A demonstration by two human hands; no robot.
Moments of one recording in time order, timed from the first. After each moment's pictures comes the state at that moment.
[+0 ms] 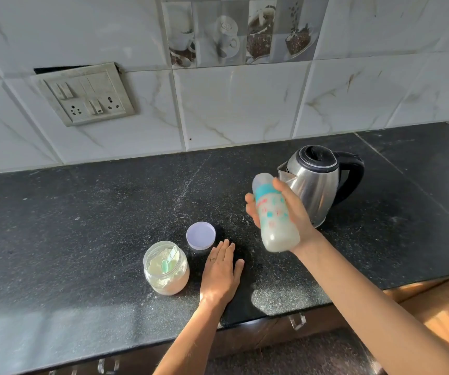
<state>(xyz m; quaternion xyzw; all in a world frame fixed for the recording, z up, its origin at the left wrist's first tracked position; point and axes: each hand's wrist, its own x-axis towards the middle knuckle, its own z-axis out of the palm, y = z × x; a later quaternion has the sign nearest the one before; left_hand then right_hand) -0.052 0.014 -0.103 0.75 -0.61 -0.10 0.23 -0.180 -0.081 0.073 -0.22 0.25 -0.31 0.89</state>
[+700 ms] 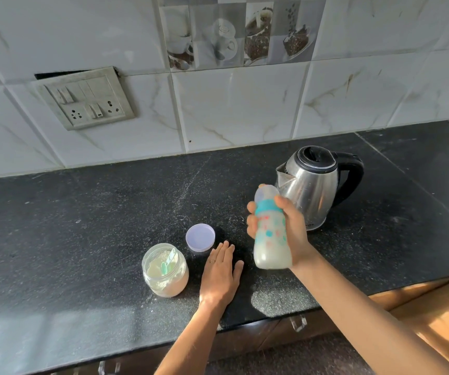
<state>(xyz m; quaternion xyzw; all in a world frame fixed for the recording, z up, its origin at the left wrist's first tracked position) -0.053 0.014 -0.101 0.75 -0.61 -0.10 0.24 -0.182 -0.064 0.054 -0.23 0.16 -0.31 0.91</state>
